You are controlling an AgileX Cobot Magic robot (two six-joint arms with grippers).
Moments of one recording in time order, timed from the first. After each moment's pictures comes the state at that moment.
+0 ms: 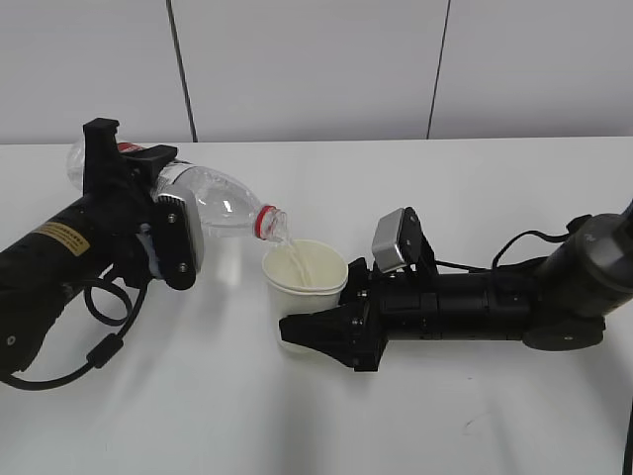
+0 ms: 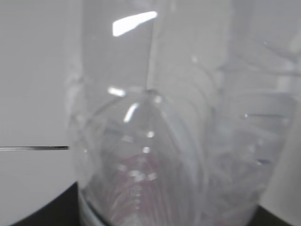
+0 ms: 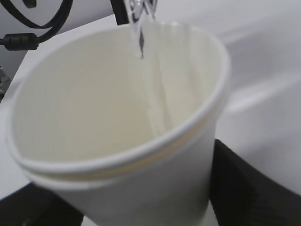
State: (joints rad) left arm -0.44 1.85 -0.60 -0.09 -1.09 1.55; right arm 0.27 2.23 -0.92 -1.12 -1.15 0.53
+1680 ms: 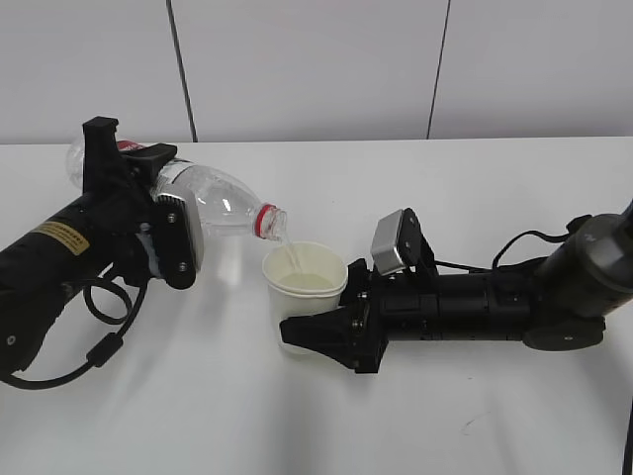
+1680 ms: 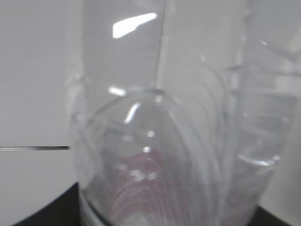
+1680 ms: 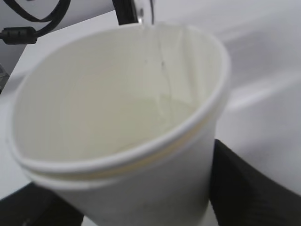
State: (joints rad) left arm -0.44 1.85 -0.60 -0.09 -1.09 1.56; right arm 0.27 2.23 -0.92 -1.12 -1.15 0.52
